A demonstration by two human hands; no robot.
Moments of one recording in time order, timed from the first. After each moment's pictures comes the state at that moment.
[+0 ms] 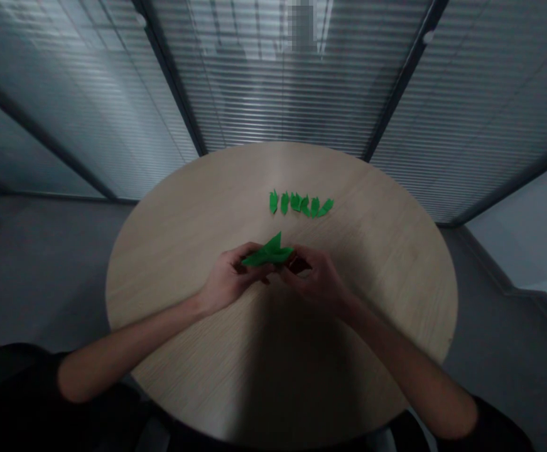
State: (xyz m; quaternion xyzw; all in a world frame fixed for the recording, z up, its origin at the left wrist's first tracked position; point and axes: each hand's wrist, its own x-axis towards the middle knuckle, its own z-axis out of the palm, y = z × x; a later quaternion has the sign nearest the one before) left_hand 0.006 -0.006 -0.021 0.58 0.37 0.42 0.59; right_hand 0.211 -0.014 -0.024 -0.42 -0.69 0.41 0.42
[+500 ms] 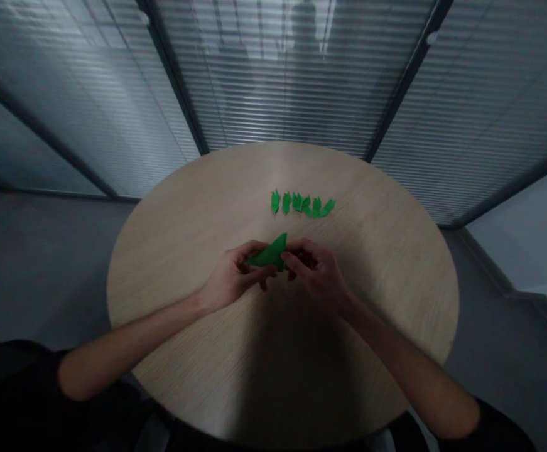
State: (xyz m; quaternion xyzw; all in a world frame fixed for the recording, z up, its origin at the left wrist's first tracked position) left_hand 0.007 -0.003 -0.025 0.58 0.35 0.41 0.61; right_hand 0.210 -0.011 -0.025 -0.42 -0.61 0.49 0.47
